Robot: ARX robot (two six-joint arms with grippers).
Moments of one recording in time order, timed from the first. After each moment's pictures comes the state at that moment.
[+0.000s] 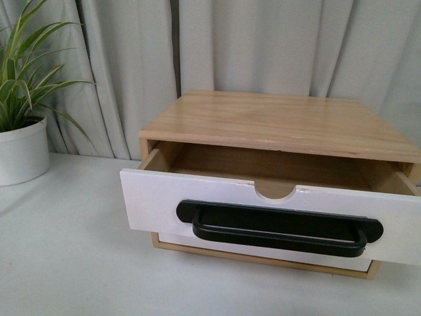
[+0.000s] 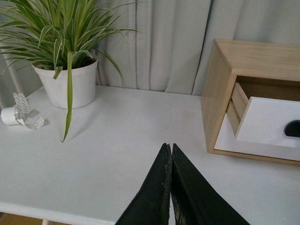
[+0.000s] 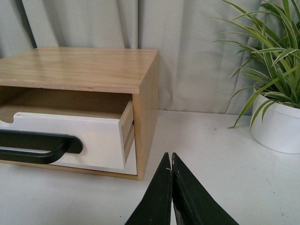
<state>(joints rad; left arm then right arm) 0.00 0.00 0.01 0.00 0.00 0.00 0.00 0.00 0.01 0.00 0.00 -0.01</state>
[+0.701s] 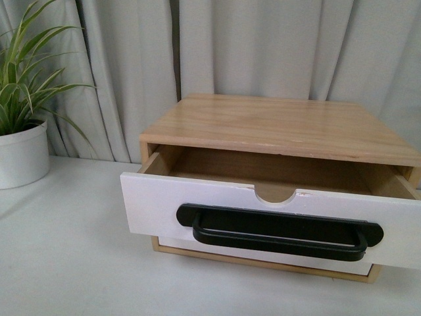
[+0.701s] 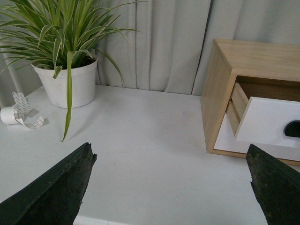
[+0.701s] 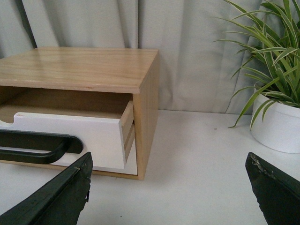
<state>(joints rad) 0.00 0.00 0.01 0.00 0.00 0.00 0.00 0.00 0.01 0.00 0.00 -0.01</state>
